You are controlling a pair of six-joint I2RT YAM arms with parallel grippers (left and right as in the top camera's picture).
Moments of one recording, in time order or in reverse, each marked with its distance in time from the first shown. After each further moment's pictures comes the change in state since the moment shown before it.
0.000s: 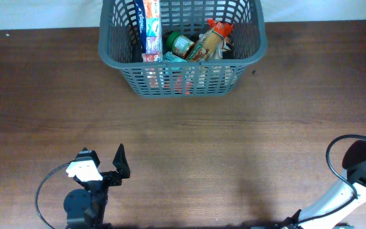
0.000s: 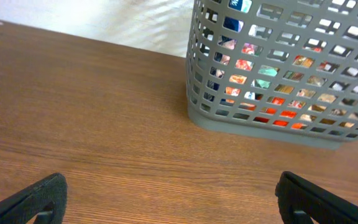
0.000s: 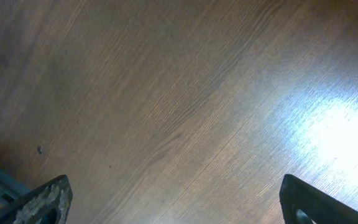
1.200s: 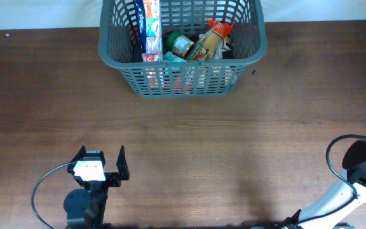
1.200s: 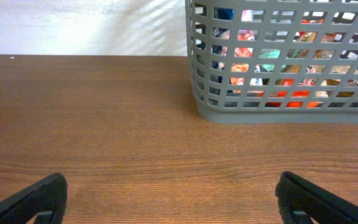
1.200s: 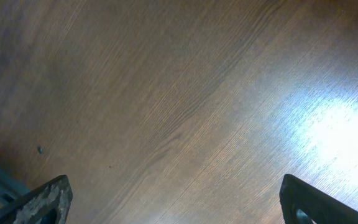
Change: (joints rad) left arm 0.000 0.000 0.000 0.000 0.000 0.175; right arm 0.000 0.000 0.000 0.000 0.000 -0.001
